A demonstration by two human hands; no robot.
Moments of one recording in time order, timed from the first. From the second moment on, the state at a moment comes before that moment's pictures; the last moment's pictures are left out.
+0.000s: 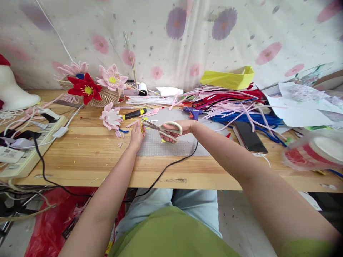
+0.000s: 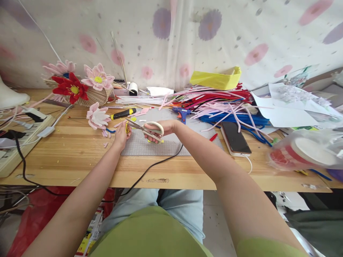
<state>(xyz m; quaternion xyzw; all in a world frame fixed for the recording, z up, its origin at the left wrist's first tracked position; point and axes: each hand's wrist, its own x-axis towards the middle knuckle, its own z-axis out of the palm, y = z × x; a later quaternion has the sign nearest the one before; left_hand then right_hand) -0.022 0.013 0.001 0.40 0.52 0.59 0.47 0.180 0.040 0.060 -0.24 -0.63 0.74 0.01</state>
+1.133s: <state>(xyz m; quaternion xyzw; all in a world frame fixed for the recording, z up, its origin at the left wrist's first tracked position) -0.024 0.020 -0.019 0.48 0.52 0.59 0.39 0.179 0.042 0.051 -0.24 -0.59 0.77 0.01</state>
